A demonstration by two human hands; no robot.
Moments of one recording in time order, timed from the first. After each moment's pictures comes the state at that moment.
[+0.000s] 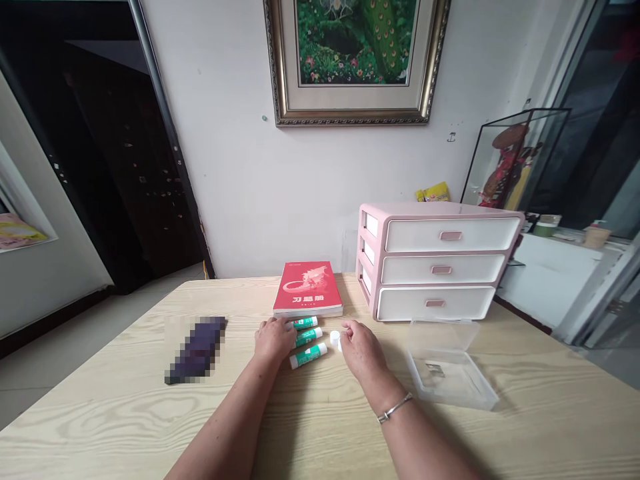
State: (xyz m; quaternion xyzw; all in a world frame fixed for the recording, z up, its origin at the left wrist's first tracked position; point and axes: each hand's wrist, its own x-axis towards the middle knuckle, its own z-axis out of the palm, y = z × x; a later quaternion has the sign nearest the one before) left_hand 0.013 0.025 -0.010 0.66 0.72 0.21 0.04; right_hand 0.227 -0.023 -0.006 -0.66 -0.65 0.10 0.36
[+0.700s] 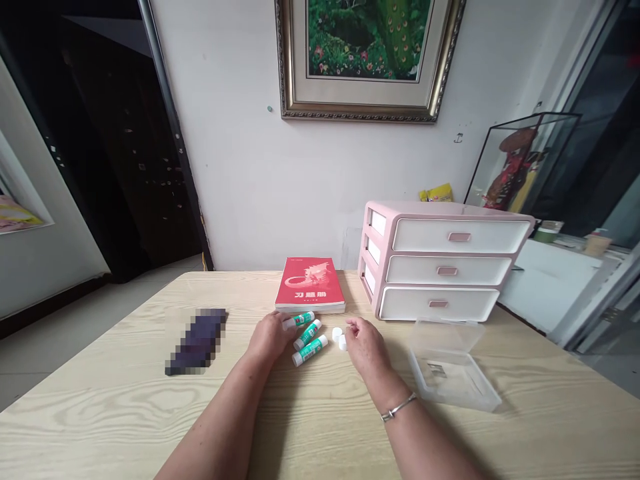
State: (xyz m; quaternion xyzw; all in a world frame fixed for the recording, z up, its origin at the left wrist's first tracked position) left_hand -0.003 0.012 -0.002 0.70 0.62 0.33 0.14; right_hand 0.229 -0.020 -0.011 -0.66 -0.63 0.11 0.40
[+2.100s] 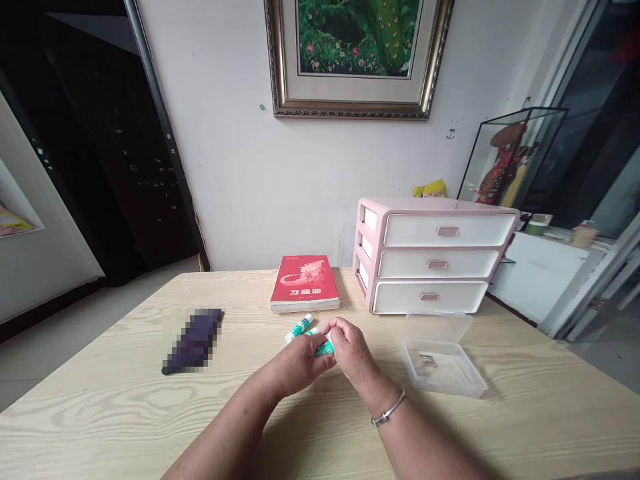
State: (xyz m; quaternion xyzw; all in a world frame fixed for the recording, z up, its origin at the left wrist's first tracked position) left_hand 0.051 -0.067 0.041 0.83 0.41 0.25 0.29; right_hand 0.202 -0.046 0.009 -0.51 -0.60 0.33 0.52
